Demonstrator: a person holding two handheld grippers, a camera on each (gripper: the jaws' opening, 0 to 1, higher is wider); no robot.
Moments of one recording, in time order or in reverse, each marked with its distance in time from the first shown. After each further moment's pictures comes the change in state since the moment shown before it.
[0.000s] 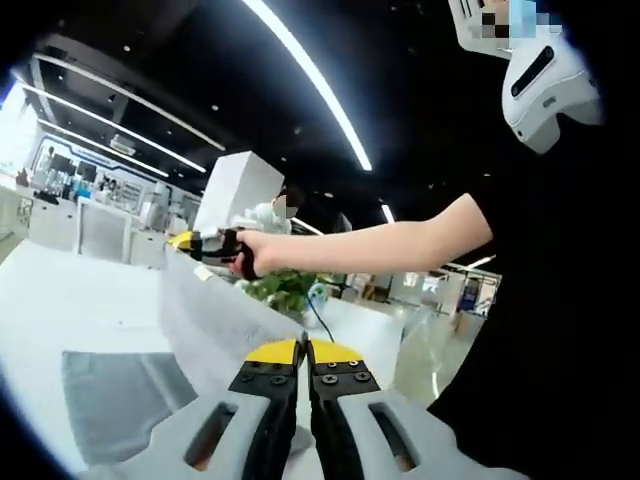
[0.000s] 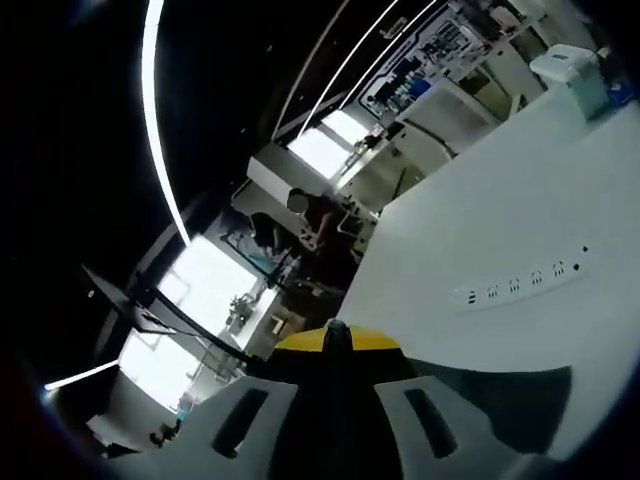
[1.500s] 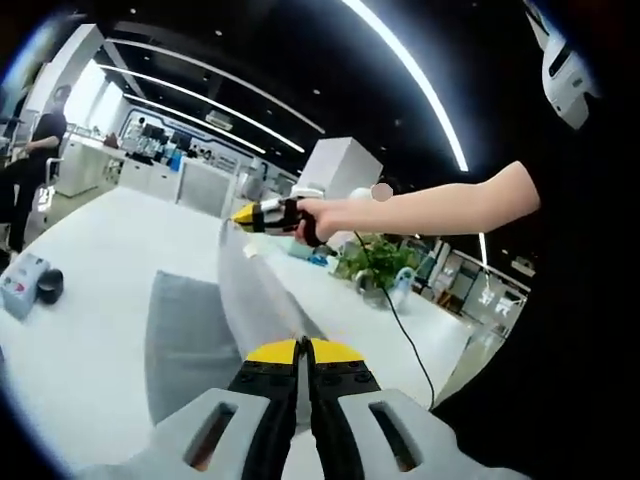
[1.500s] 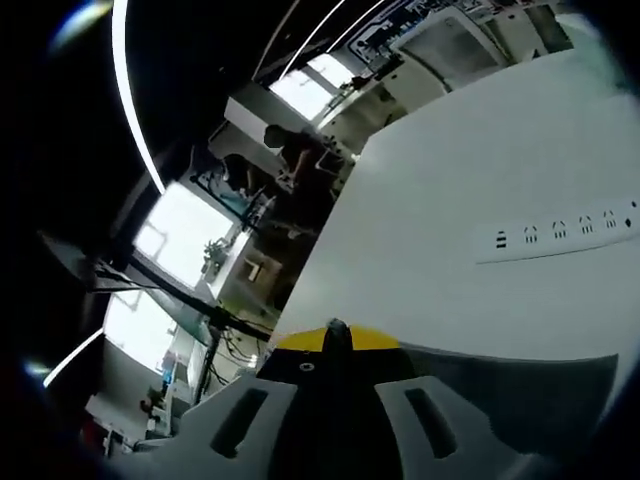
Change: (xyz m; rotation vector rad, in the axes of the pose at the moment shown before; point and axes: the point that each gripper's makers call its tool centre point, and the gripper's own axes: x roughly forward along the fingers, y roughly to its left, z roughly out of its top) left arm -0.078 0.078 -0.078 -0.187 0.076 0.403; right arm 0.107 -0.040 -0.090 -0.026 0.252 -0.102
